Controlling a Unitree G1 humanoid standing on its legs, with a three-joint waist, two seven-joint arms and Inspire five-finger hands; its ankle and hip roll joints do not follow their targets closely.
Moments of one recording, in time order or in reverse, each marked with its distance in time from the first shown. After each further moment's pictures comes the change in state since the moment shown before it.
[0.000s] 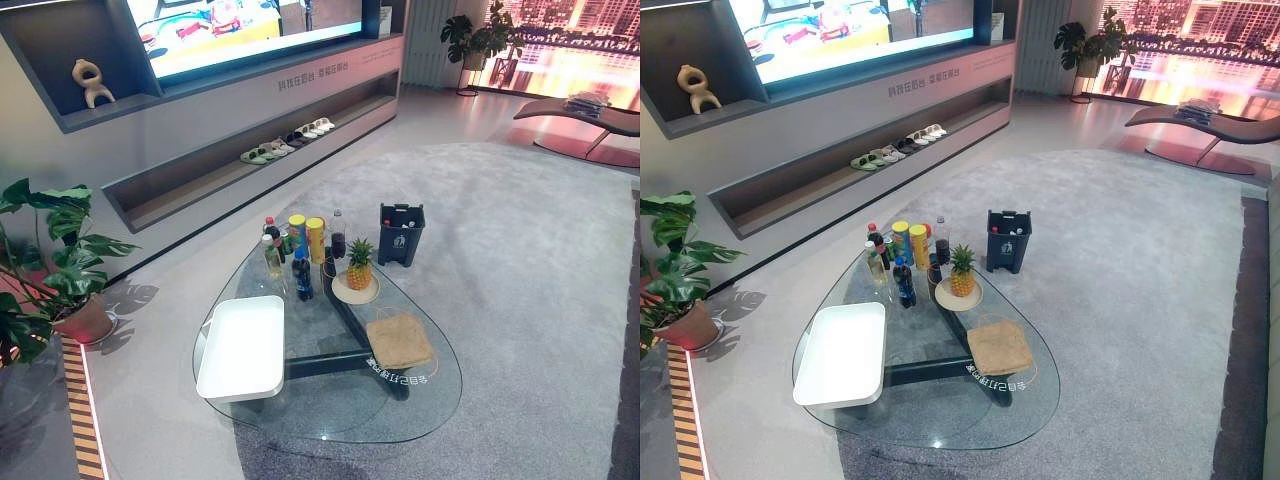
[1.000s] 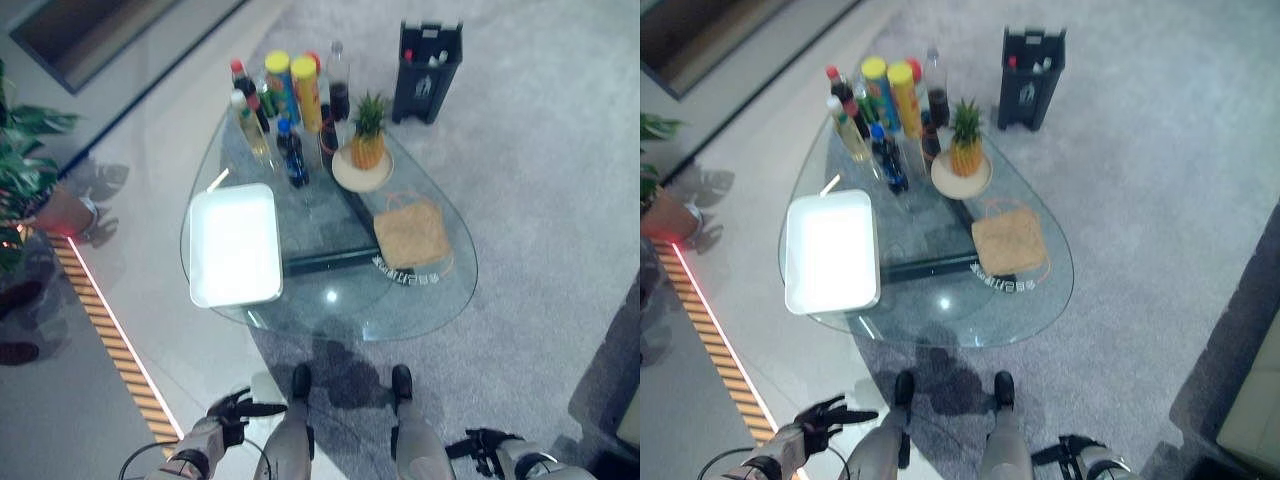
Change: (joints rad) left arm -0.267 0.009 -0.029 -0.115 -0.283 -0.156 0.043; right arm -0.262 -0.049 0.029 -0.088 0.048 0.018 -0.042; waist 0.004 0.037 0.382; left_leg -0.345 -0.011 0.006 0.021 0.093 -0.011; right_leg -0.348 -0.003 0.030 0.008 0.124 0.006
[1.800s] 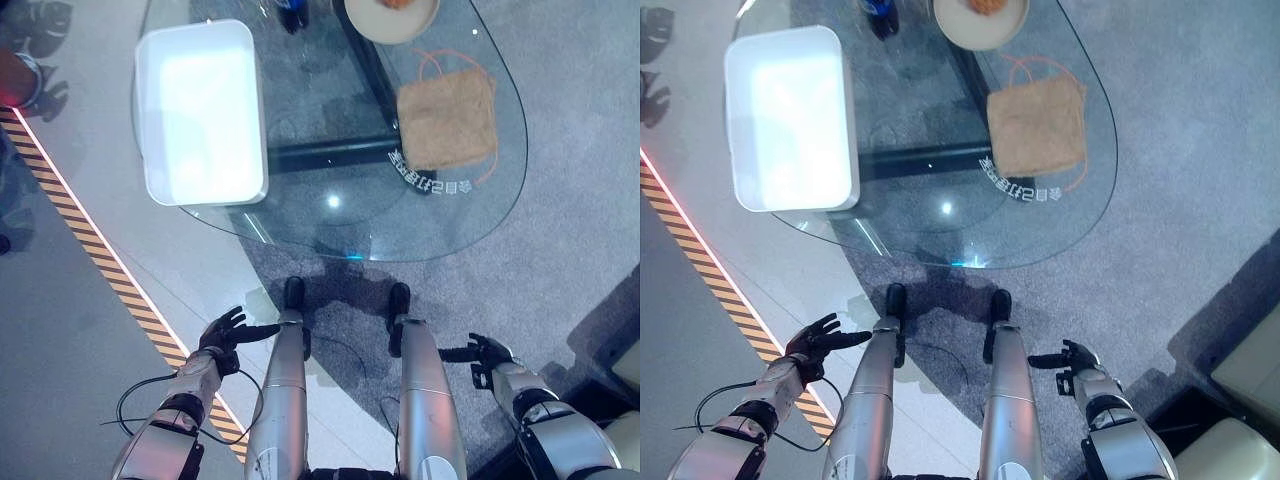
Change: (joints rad) left arm -0.144 0.076 -0.024 -0.058 -0.101 -0.042 0.018; right arm -0.207 -0.059 0.011 -0.060 0.209 -0.119 -0.124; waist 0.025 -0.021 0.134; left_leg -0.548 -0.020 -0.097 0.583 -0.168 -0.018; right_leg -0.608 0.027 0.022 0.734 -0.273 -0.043
